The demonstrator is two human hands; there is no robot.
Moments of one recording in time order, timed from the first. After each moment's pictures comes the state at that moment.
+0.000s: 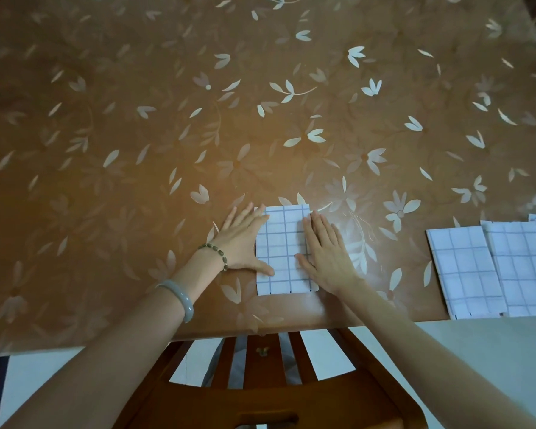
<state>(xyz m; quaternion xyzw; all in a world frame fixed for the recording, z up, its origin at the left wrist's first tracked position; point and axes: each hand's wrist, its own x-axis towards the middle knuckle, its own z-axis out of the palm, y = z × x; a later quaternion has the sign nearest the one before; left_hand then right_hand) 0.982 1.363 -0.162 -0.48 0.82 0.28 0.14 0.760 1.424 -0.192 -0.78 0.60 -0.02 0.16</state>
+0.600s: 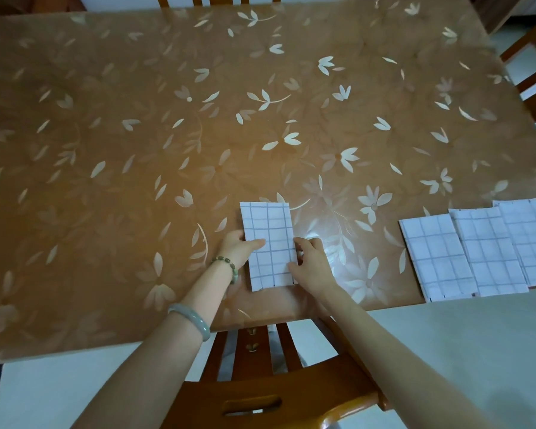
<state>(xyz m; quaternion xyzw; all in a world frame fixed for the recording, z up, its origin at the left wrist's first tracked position) 0.933 1.397 -0.147 -0.68 0.36 0.61 -0.20 0.768 1.451 -0.173 -0.53 0.72 -0.15 0.42</state>
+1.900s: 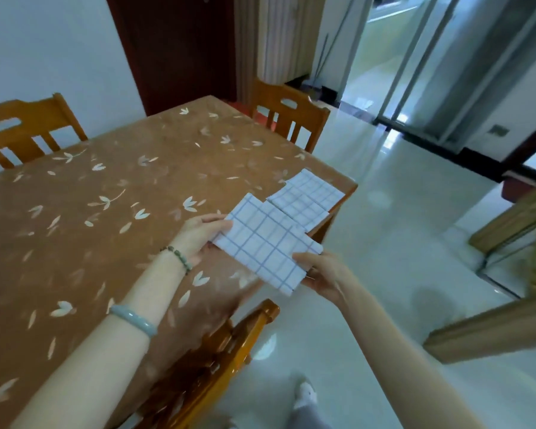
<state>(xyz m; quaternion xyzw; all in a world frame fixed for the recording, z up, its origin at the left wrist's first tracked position) 0.796 1.458 0.020 -0.41 0.54 0.72 -0.14 0.658 1.668 0.005 -0.01 0.60 -0.64 0.49</state>
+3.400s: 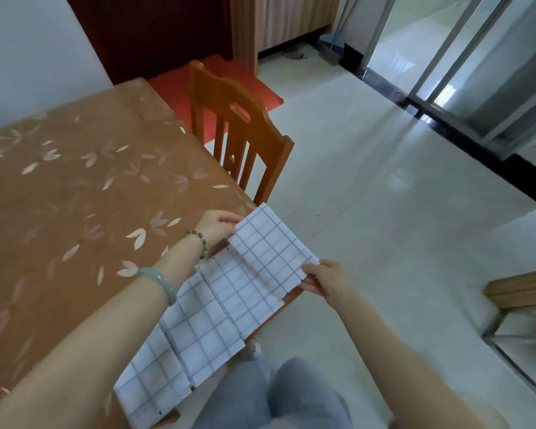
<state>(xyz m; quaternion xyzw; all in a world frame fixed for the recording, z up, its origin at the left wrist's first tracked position) 0.297 1.331 -0.078 -0.47 0.65 0.59 -0.02 0.157 1.547 -0.114 0.08 0.72 -0.50 0.48</state>
